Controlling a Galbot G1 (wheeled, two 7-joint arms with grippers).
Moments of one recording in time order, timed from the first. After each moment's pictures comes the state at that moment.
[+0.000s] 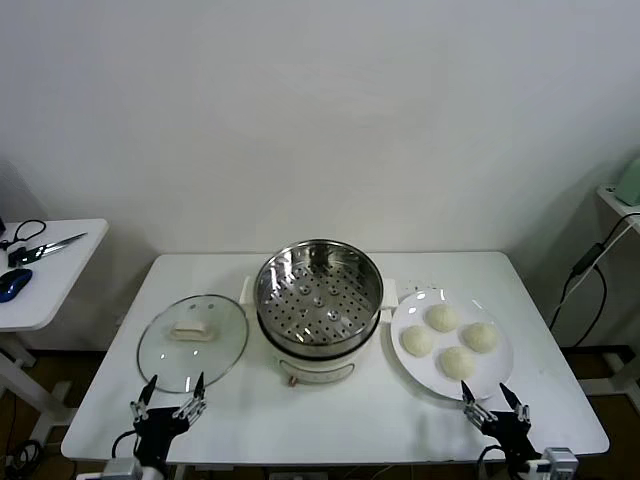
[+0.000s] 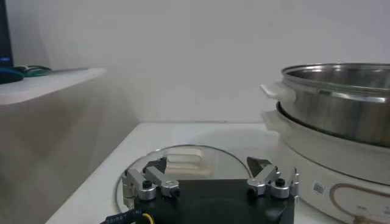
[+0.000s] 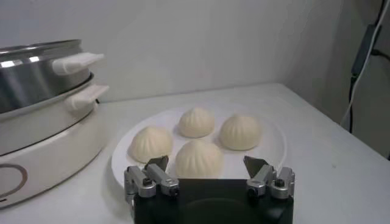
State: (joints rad) left arm 1.75 -1.51 -0.69 -2.07 -0.12 0.11 0.02; right arm -1.63 1.11 0.64 1.91 0.49 -0.13 0.05
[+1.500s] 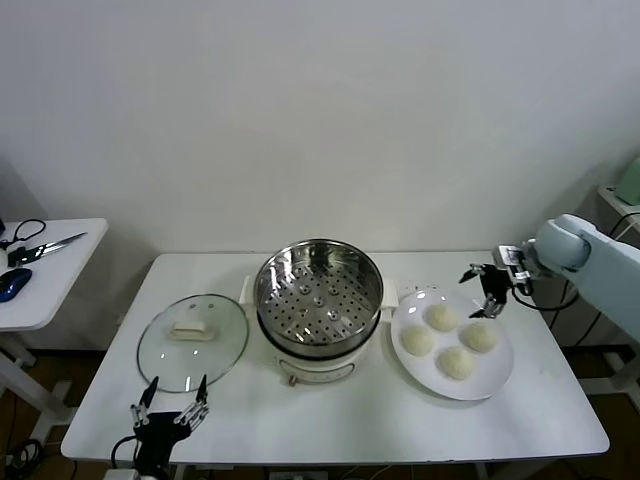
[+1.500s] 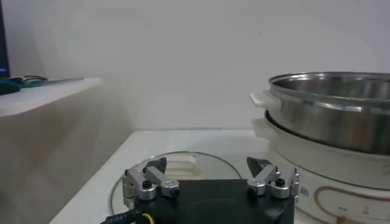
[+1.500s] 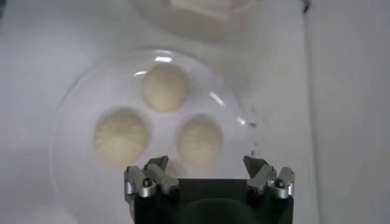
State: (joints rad) left arm 1.80 -1.51 -0.67 -2.12 -0.11 0.07 0.02; right arm 0.20 0.69 -1.02 1.07 0.12 -0.08 -1.10
